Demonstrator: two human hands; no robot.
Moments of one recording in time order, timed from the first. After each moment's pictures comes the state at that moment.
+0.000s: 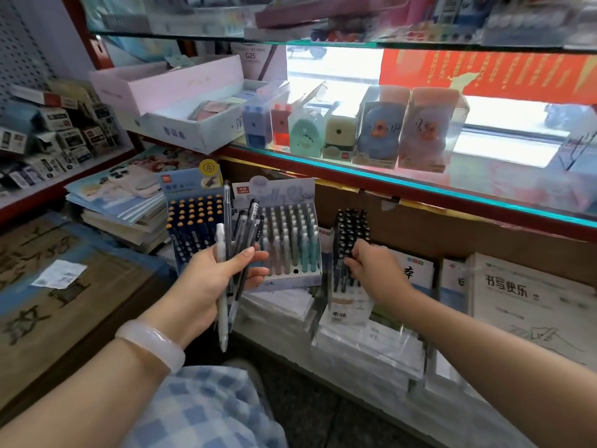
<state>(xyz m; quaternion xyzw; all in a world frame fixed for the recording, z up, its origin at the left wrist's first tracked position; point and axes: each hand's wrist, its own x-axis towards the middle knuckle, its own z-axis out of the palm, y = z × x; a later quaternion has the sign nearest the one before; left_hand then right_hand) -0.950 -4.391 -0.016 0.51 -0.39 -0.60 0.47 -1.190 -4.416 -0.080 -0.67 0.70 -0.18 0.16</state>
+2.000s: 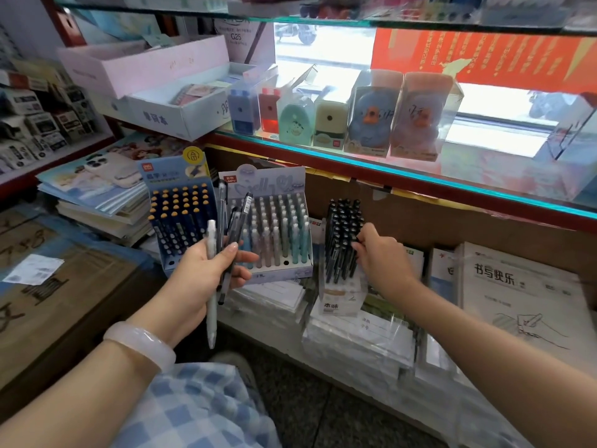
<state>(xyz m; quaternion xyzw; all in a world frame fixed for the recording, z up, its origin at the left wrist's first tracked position) -0.950 -4.398 -0.033 0.52 -0.45 -0.57 0.45 -1.203 -4.404 -0.075 -0.68 0.70 -0.19 0.08</state>
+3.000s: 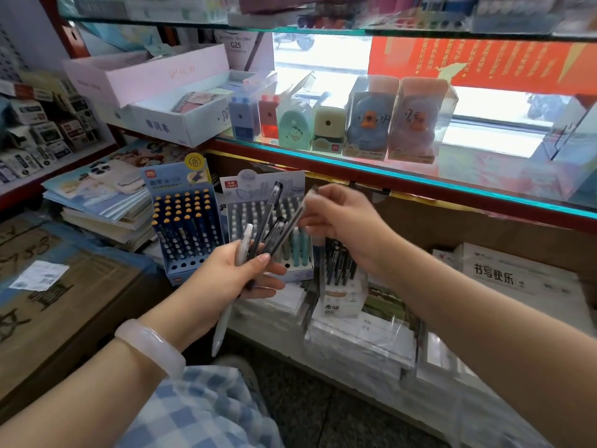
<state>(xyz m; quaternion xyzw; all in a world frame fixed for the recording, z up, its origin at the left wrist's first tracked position) -0.963 -4.386 -0.017 0.48 -0.52 -0.61 0.36 -1.148 -4.409 0.009 -0.48 0.50 -0.48 0.54</state>
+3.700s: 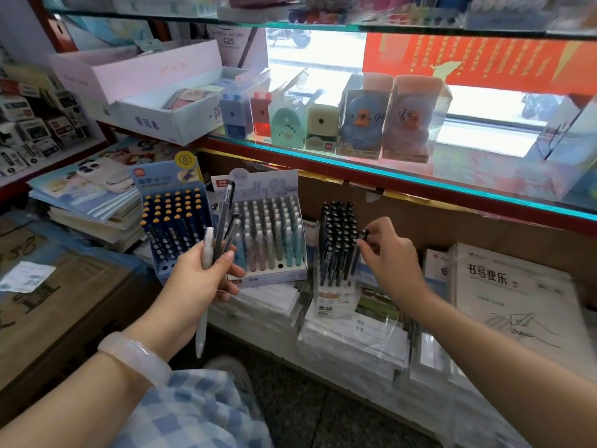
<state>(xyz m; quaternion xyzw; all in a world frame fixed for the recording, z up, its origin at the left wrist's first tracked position) -0.952 -4.394 -0.037 0.57 -0.50 -0.49 0.43 -1.217 -4.396 -0.074 -0.62 0.68 -0.37 0.13</state>
